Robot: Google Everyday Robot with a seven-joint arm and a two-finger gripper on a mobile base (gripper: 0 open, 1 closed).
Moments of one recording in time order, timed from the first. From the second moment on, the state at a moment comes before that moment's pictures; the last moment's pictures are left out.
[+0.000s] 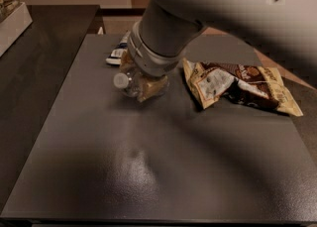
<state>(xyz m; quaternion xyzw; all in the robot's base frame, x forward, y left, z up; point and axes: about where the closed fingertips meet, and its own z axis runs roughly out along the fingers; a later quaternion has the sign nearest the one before) 0.488 0.045 0.919 -0.87 0.41 -0.06 0.25</state>
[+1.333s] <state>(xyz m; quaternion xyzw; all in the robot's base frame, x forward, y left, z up) 0.469 0.038 0.863 -0.93 0.30 -0.16 0.12</state>
